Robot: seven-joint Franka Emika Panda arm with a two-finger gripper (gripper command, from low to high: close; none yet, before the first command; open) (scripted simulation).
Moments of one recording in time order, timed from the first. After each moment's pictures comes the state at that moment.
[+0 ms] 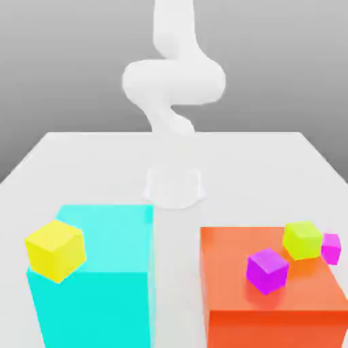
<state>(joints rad) 0.06 -0.71 0.02 -2.33 0.01 2.35 0.75</state>
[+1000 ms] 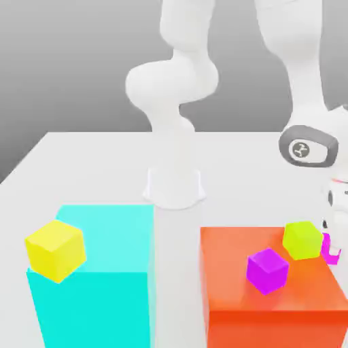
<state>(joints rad) 0.68 0.36 0.19 -2.58 -0.30 2.92 0.59</state>
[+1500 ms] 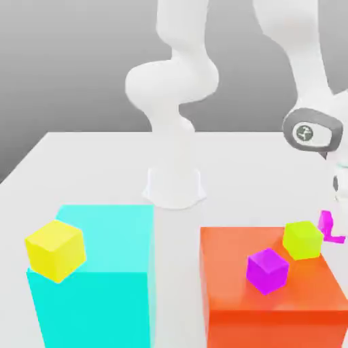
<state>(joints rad) 0.60 0.17 0.26 -2.53 -0.20 2.66 0.49</state>
